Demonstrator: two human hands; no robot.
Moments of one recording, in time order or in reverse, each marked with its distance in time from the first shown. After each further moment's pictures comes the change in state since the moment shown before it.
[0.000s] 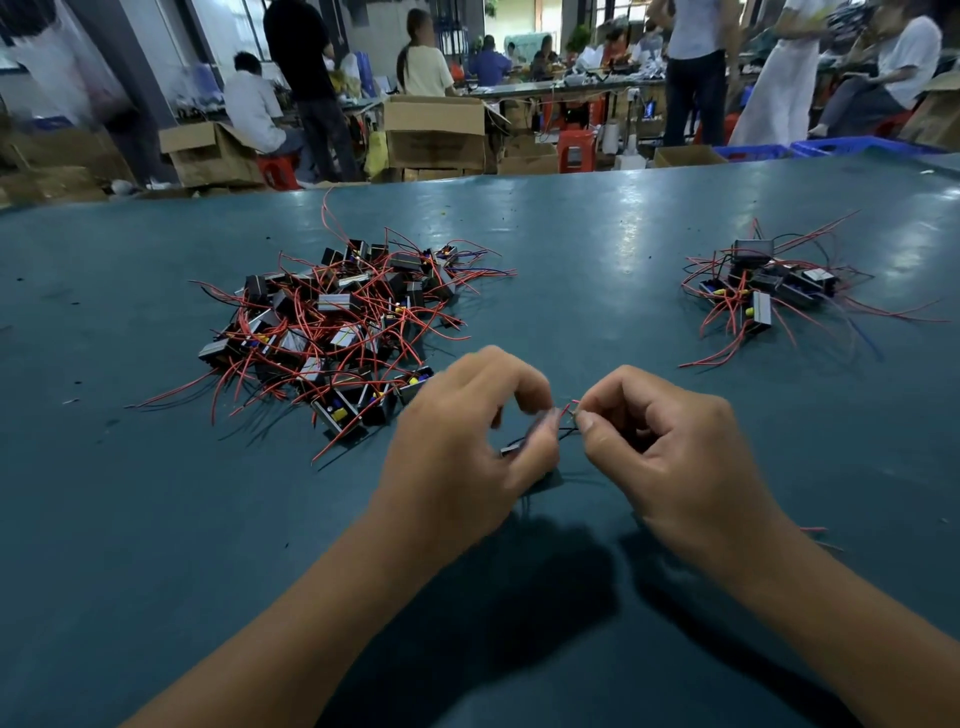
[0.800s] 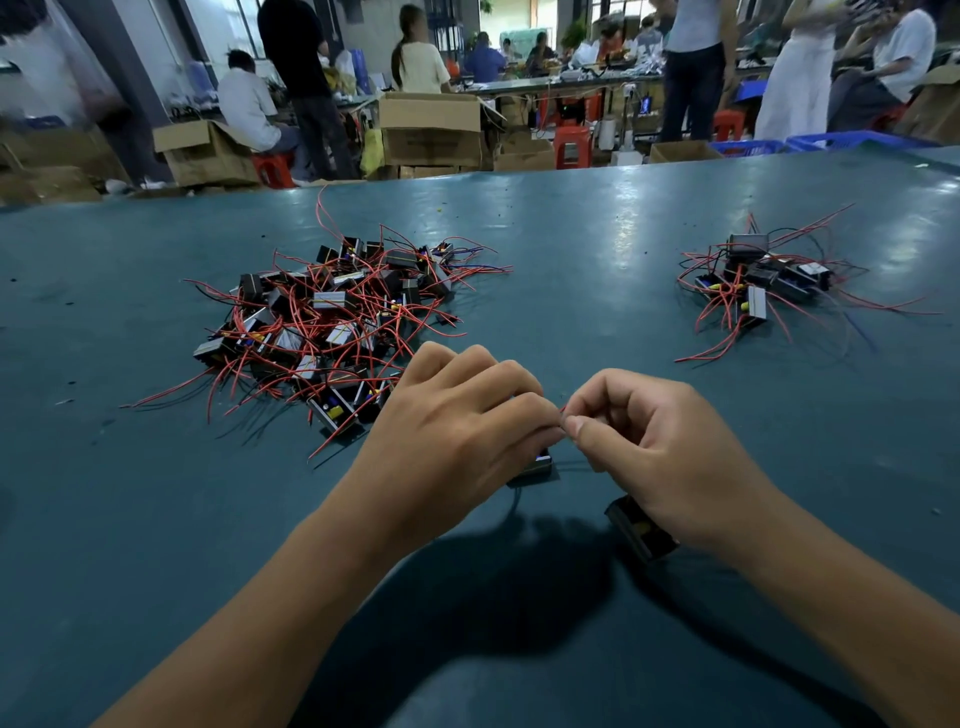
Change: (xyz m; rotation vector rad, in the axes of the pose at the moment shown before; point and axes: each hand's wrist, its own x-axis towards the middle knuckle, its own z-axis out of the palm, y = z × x) left_hand 0.006 -0.017 -0.012 0.422 -0.074 0.478; right_hand 0.005 0.003 -0.004 0.191 -0.185 0.174
